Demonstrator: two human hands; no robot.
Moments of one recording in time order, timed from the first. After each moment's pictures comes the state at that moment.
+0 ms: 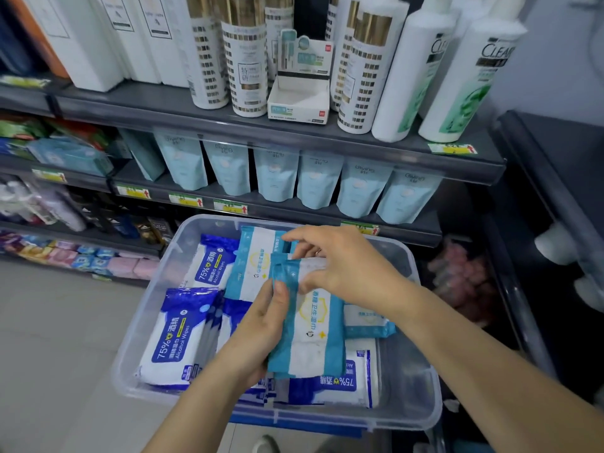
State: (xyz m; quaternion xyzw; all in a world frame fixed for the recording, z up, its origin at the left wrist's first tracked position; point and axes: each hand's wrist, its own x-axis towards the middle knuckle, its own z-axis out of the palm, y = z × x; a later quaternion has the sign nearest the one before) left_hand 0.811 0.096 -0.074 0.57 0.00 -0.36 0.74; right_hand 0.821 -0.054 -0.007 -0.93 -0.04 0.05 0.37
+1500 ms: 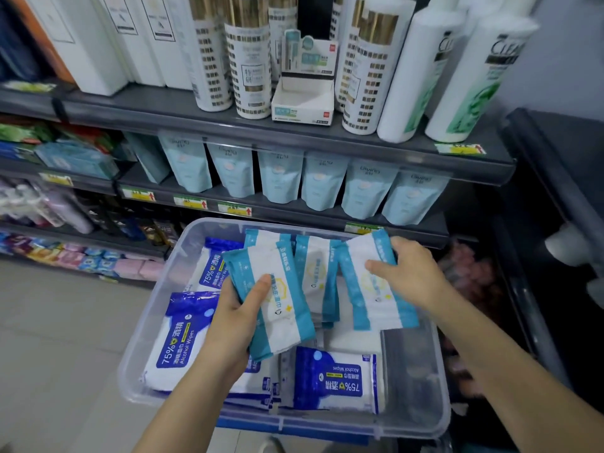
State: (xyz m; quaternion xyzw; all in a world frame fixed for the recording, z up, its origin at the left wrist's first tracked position) left_hand 0.833 0.109 -0.085 0.60 0.12 -0.22 0.76; right_hand 0.808 -0.122 -0.047 -0.91 0.25 0.00 0.34
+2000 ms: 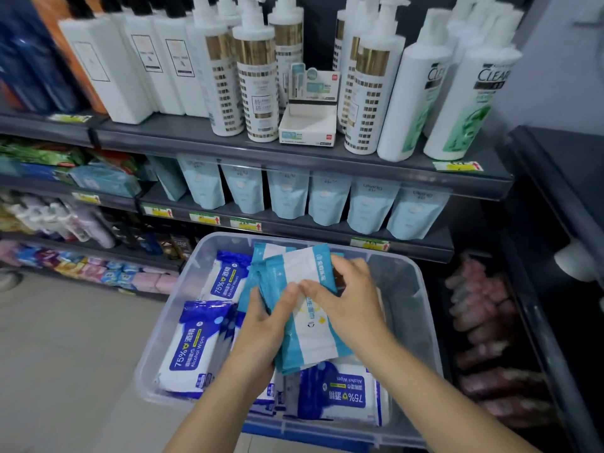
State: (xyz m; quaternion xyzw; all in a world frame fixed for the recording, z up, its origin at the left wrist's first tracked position) left_hand 0.812 0.092 -0.060 0.59 0.05 -0.26 0.77; right_hand 0.792 -0.034 -0.033 -0.83 0.16 -0.09 0.53
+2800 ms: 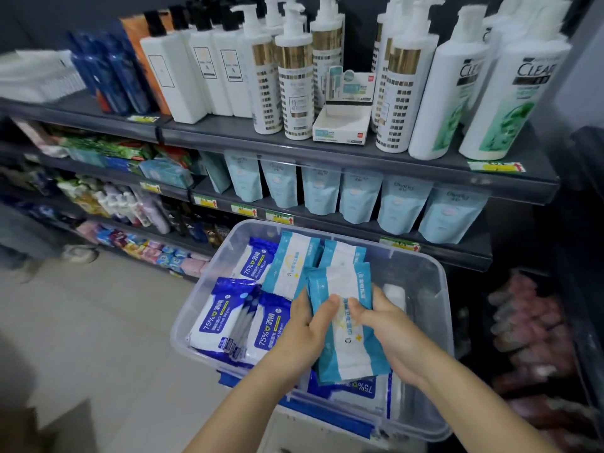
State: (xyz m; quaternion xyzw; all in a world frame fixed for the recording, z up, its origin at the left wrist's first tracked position) left_hand 0.768 0.071 -0.064 0.71 0.00 -0.25 0.66; right_hand 0.749 -0.067 -0.055 -0.61 0.18 0.16 0.76
